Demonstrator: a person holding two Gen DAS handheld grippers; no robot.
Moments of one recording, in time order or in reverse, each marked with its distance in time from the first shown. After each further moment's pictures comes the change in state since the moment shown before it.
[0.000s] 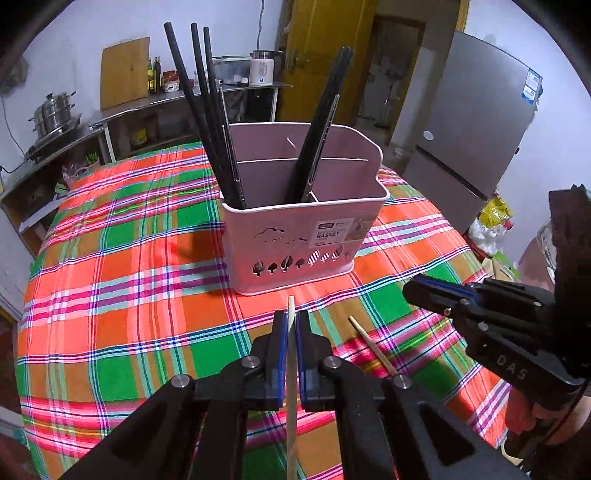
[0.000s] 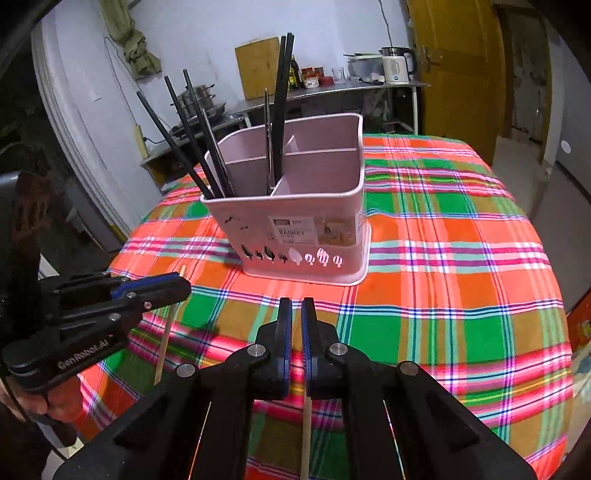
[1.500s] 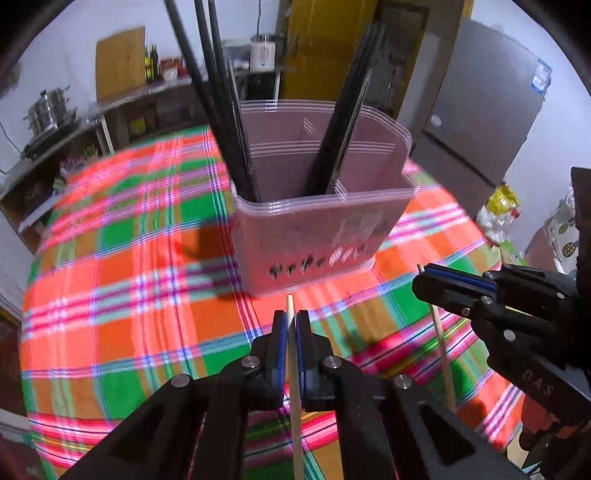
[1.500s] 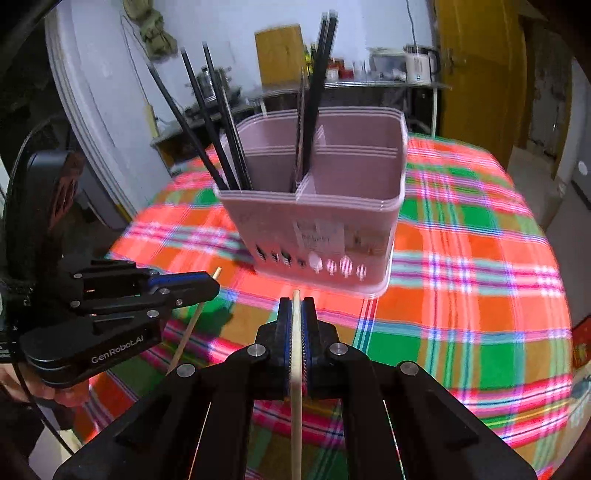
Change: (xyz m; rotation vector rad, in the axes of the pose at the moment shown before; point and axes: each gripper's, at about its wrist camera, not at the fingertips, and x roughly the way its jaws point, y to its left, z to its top) left arm 0.008 0.013 0.015 0.018 0.036 0.015; right arm 0.010 0.014 0.016 -0.079 0.025 0.019
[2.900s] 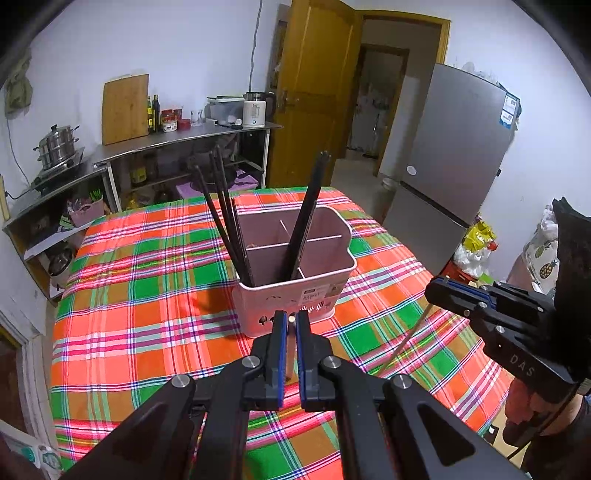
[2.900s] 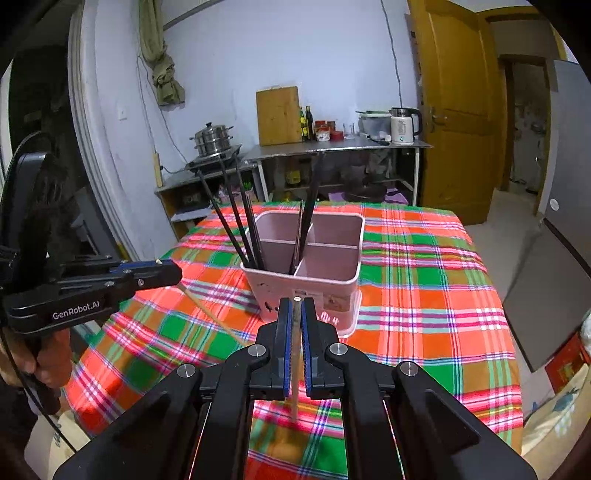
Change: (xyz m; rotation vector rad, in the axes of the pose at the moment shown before) left arm -0.101 -0.012 0.012 0.012 -0.181 -0.041; right arm -0.094 0.014 0.008 -0.022 -0.216 -0.052
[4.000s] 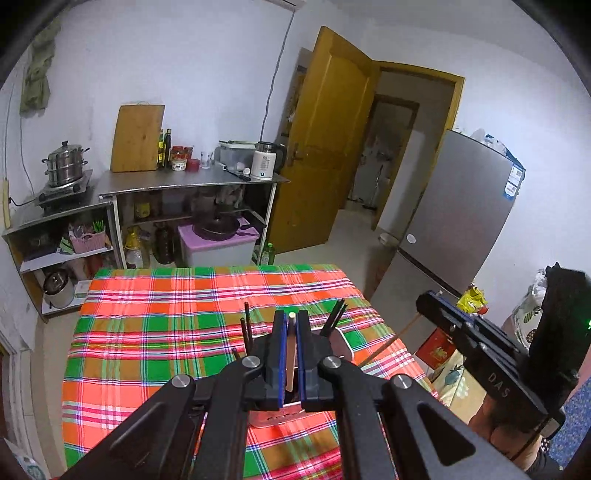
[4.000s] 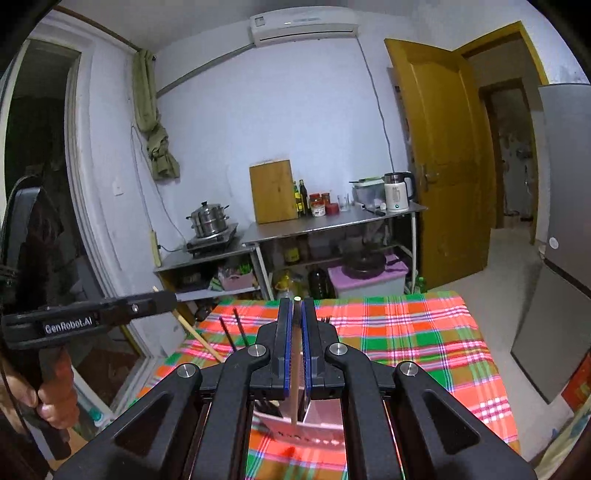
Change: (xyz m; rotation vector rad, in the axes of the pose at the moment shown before) left arm -0.032 0.034 0.117 -0.100 -0.168 -0.034; right arm 0.000 0.000 0.103 0.066 -0.269 0.002
